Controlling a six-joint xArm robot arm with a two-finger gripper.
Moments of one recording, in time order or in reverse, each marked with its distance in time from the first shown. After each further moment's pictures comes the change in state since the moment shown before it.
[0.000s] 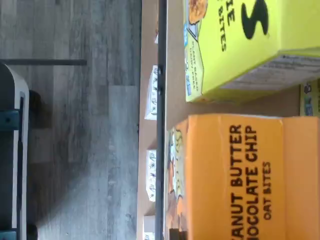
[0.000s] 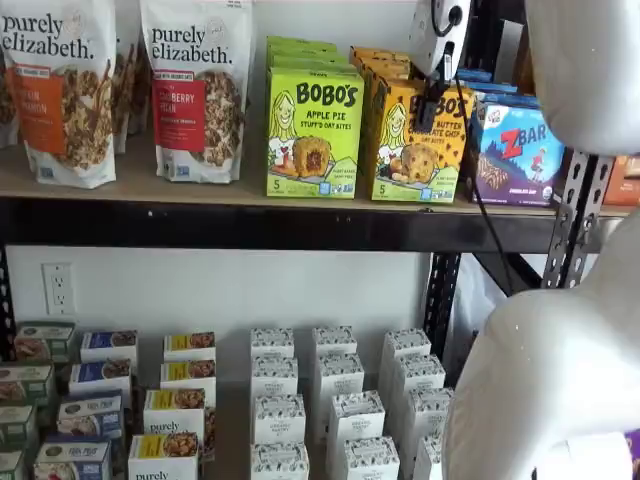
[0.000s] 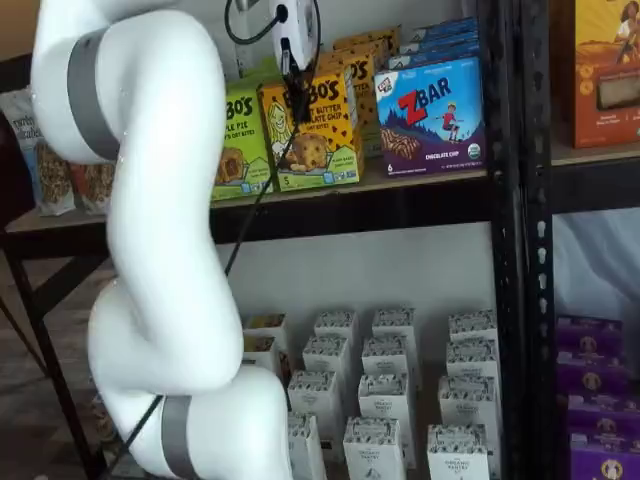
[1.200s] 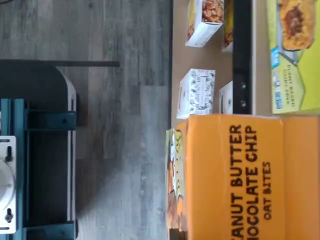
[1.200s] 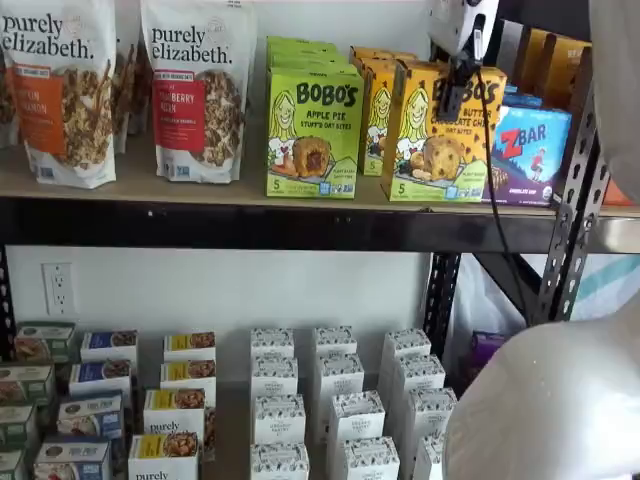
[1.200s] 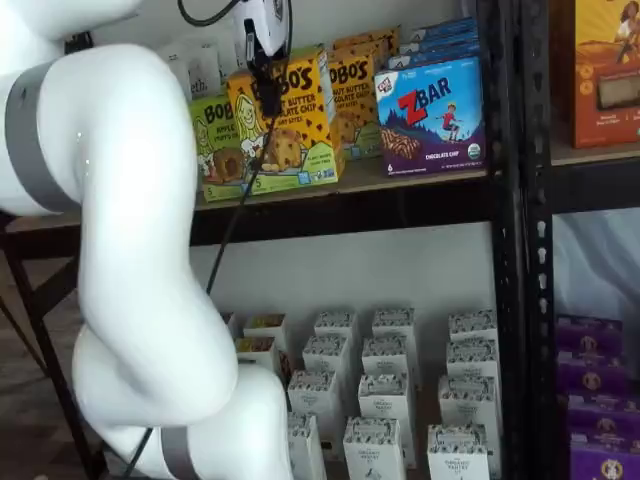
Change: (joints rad) arm 0.042 -0.240 0.095 -0.021 0.158 0.045
